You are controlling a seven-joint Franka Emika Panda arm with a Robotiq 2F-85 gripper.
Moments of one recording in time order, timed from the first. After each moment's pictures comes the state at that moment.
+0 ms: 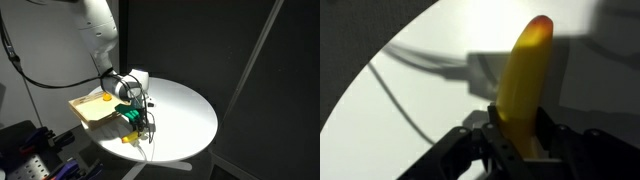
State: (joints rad) arm -0.03 0.70 -0.17 -2.12 -0.08 2.70 0.01
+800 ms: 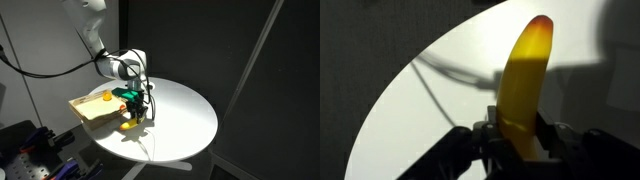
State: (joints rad) arm 0.06 0.49 -0.23 -2.18 -0.19 2.52 0.07
